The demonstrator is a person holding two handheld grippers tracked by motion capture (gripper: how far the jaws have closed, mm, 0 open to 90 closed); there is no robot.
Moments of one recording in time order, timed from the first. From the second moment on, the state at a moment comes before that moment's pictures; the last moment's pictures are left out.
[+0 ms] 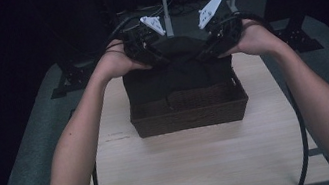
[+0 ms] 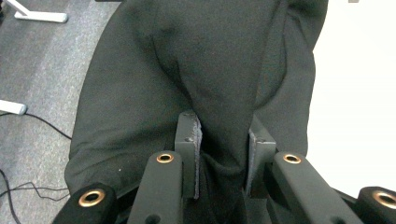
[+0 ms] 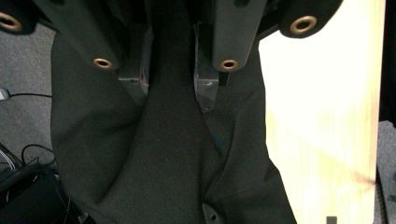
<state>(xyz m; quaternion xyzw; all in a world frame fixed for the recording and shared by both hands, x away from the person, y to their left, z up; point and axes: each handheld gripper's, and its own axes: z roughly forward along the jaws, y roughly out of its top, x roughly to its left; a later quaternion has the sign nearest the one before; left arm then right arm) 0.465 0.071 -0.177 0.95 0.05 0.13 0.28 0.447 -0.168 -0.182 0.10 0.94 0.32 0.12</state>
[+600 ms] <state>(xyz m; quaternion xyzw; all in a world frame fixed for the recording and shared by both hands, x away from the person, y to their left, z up) 0.506 0.069 -0.181 0.95 0.04 0.13 0.27 0.488 -0.169 -0.188 0.10 0.93 0.33 0.12</state>
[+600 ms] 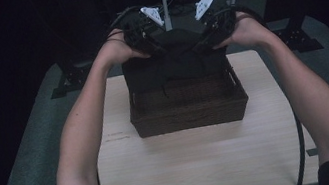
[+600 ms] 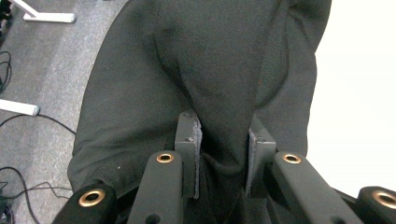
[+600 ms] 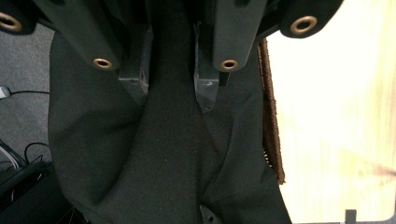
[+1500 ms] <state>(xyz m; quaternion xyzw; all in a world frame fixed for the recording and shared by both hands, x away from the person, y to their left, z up) 0.537 0.064 -0.248 0.96 0.06 0.12 0.26 0.524 -0.170 -0.251 0.13 0.94 0.31 0.09</state>
